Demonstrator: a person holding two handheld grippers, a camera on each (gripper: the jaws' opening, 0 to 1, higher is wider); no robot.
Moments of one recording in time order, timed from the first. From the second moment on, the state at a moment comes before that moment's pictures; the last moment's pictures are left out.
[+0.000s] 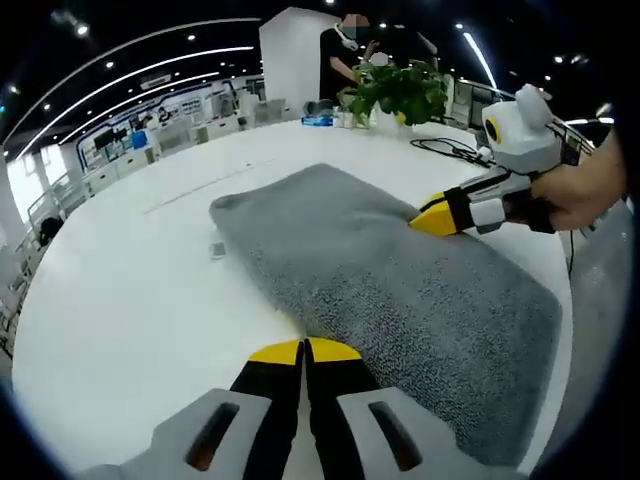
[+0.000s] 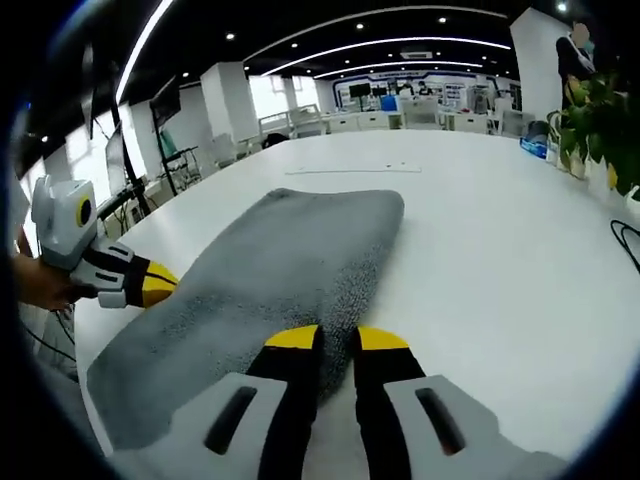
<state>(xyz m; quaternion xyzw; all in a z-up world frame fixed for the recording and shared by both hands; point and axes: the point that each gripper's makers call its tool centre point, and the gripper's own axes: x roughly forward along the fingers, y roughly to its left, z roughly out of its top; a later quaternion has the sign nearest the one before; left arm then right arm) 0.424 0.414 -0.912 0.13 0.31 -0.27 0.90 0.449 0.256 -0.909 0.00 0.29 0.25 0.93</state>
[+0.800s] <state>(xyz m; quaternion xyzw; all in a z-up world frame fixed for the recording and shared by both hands) 0.404 0.418 -0.852 0.18 0.28 -0.27 0.90 0.426 0.248 -0.862 -0.01 0.29 0.30 0.91</state>
